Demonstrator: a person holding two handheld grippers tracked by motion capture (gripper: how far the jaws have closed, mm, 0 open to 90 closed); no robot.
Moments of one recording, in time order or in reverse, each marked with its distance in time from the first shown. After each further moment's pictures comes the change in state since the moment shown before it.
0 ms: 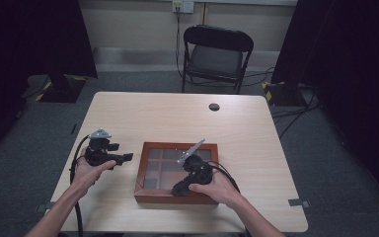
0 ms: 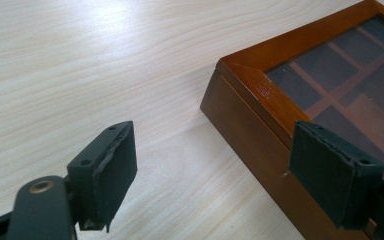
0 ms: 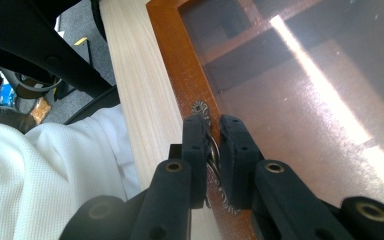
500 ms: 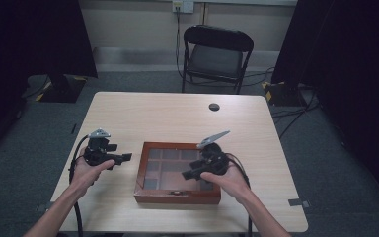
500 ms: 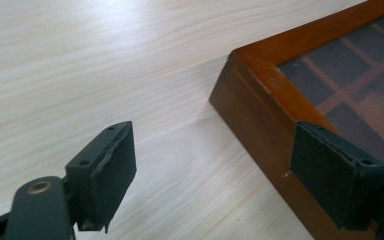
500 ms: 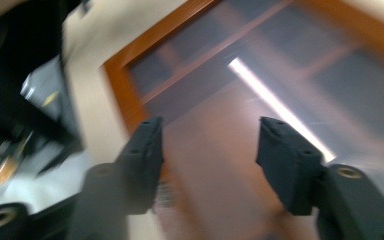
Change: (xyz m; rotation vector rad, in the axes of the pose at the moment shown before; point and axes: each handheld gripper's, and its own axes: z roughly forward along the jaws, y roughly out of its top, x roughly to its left) left arm 0.005 -0.001 -0.002 0.030 0.021 -0.060; right arm -0.024 -0.016 -0.053 -0.245 -0.189 0.111
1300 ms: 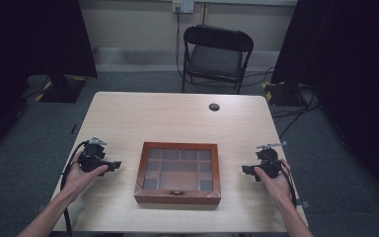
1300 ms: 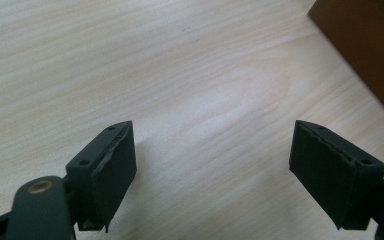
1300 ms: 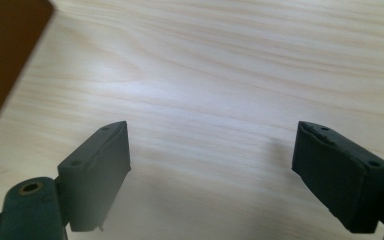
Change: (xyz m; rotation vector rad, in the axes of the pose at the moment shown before) left arm 0.027 -0.033 0.013 0.163 0.196 0.053; right arm -0.115 -0.115 -0.061 0.032 -0.632 0.391
